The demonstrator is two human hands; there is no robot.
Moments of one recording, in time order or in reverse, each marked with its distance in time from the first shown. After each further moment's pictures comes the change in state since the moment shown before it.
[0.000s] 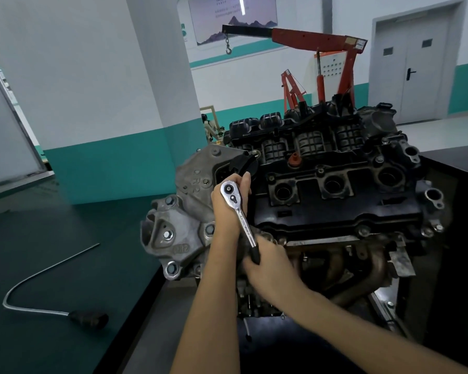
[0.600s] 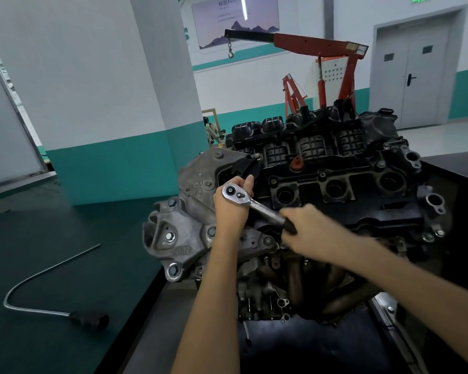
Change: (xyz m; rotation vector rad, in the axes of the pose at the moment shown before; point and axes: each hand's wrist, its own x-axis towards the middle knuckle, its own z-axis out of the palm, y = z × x) left_hand -0.001 0.000 -0.002 -0.114 -0.046 -0.019; right_hand 0.037 0.002 -0.086 -0.547 -0.123 -0.135
